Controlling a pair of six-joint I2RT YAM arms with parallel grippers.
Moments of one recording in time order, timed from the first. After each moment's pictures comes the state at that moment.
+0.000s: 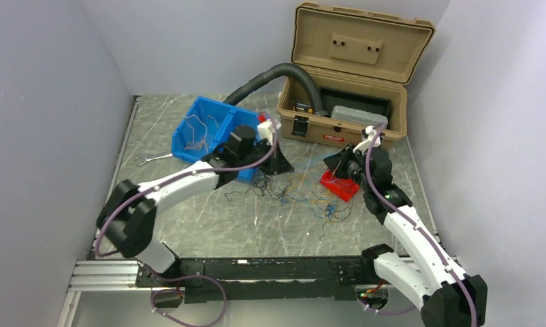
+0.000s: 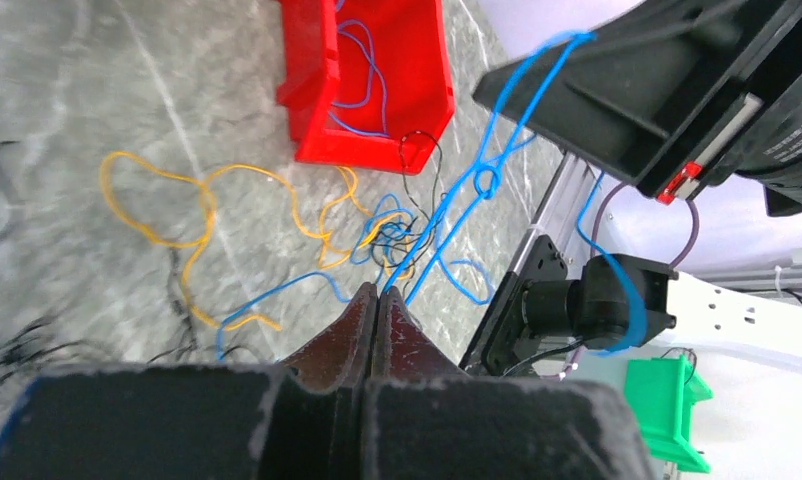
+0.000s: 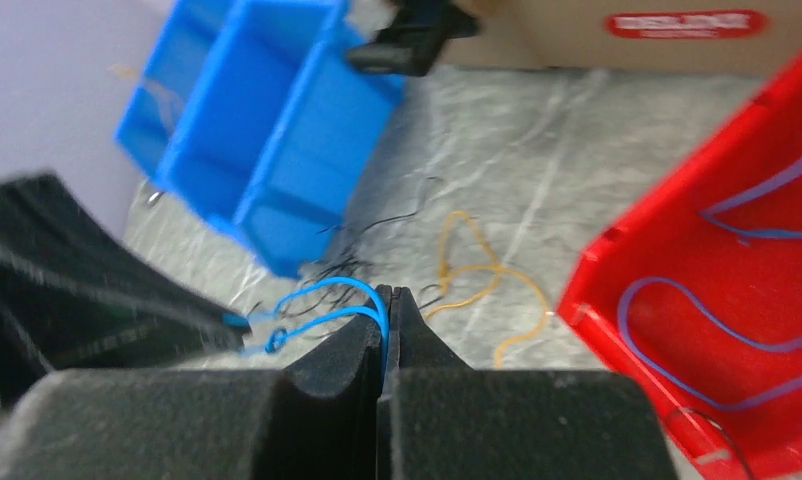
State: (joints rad) left arm -0.69 1.49 1.05 0.05 0.47 -0.56; right arm 0.30 0.86 0.63 -0.08 -0.18 0.57
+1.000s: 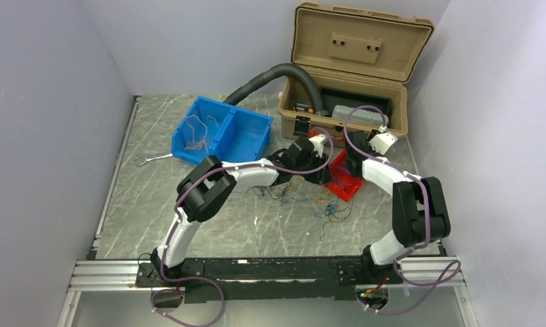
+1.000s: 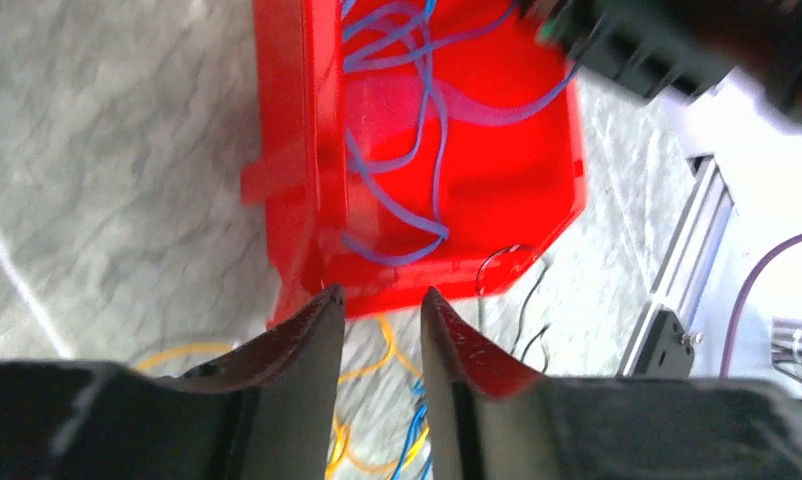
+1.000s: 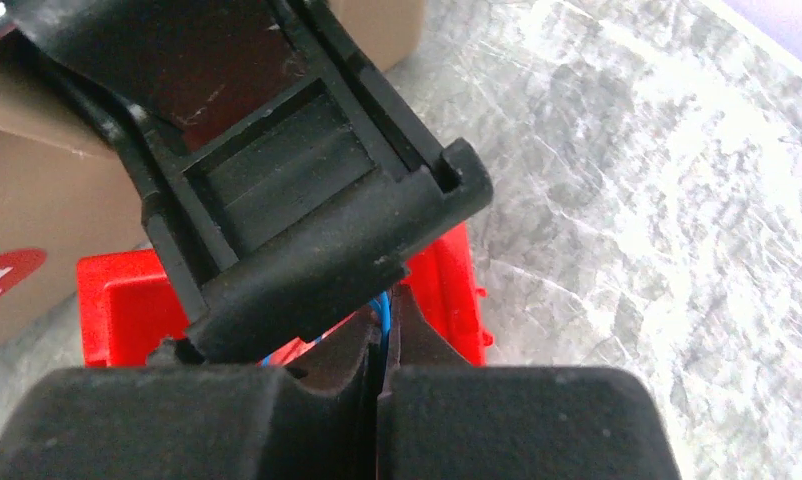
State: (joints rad) left arm -0.92 2.18 1.53 0.16 0.29 -0.57; right arm 0.17 1.54 0.83 -0.19 0.74 0.77
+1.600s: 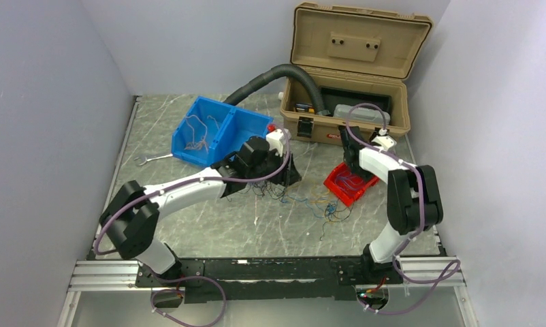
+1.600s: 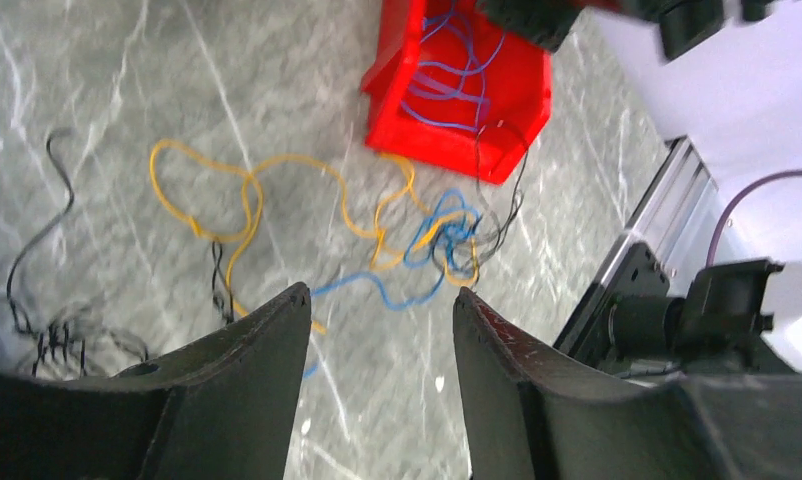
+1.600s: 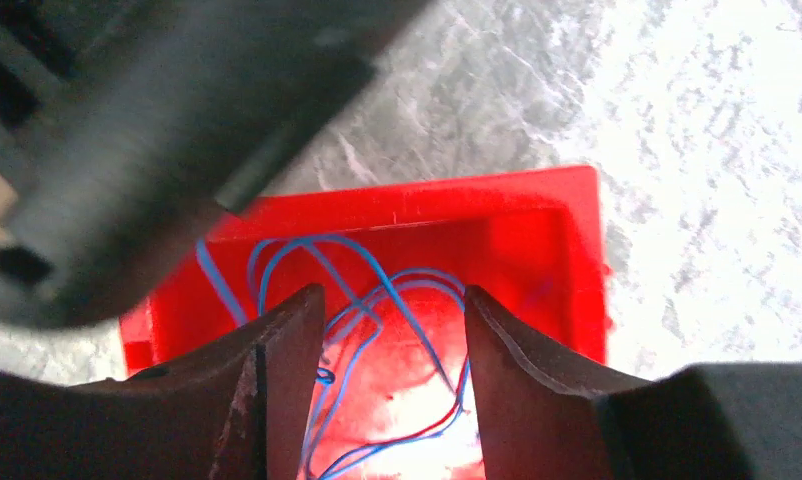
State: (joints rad) left arm -0.84 1.59 1.09 0.06 0.21 -0.49; right arm 0.16 1.71 1.02 -0.52 0.72 0.99
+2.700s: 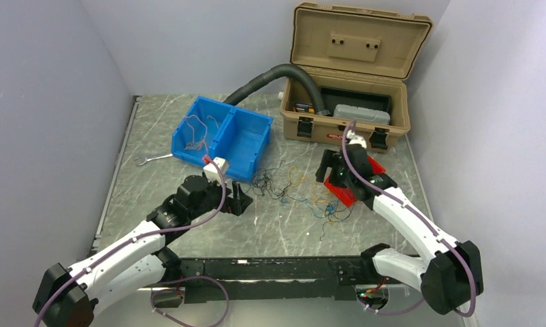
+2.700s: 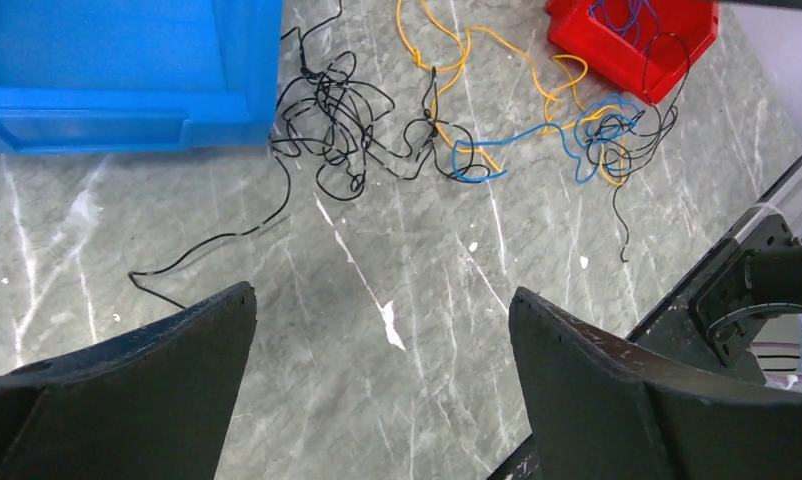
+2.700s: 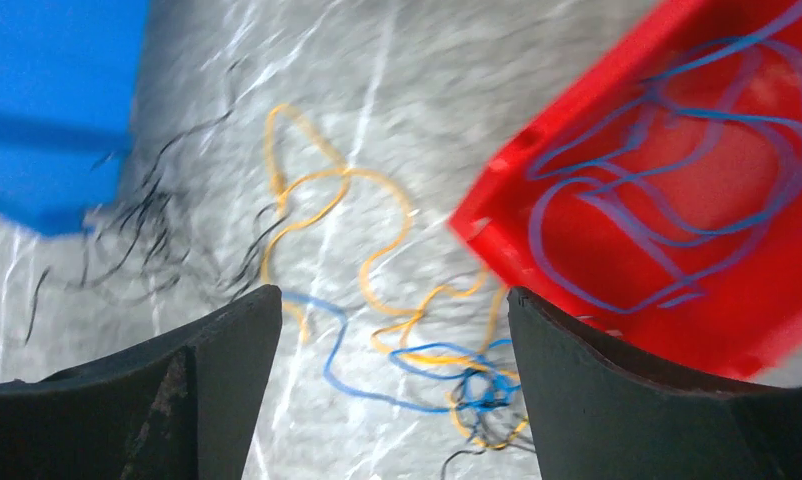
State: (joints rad) left arm -0.68 0.82 0.46 -0.06 0.09 -0.42; right arm 0.36 1.07 0.74 -0.42 0.15 0.54
